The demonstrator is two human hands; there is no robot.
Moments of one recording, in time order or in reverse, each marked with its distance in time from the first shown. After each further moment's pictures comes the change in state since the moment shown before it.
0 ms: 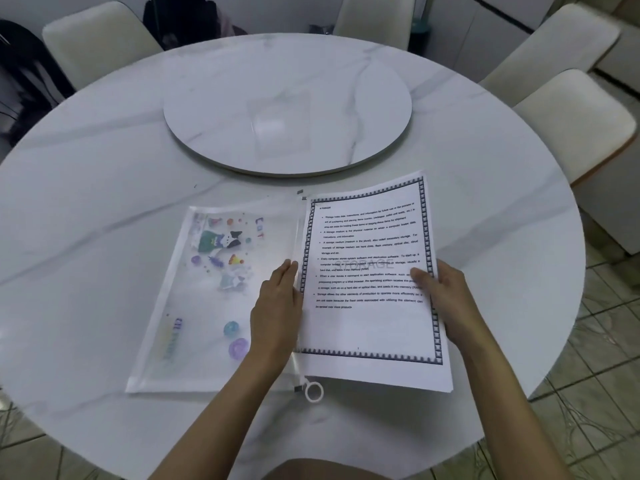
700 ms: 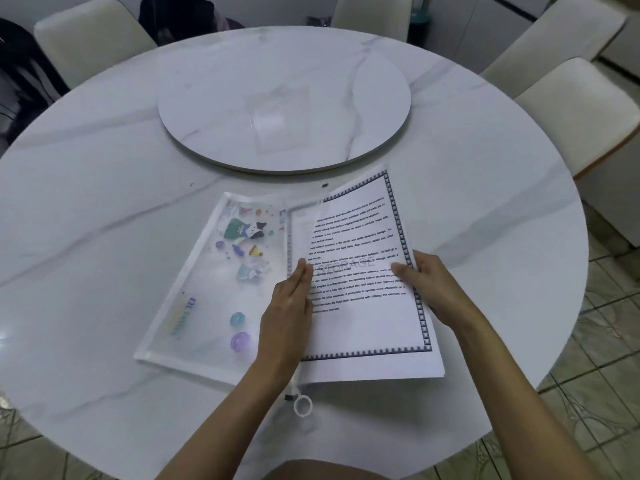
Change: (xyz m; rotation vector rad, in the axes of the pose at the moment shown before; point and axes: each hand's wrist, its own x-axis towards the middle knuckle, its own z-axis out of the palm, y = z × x) left_hand -0.013 0.003 0.013 -0.002 0.023 0.214; right_hand 0.021 -0.005 0.005 -0.079 -0.238 0.051
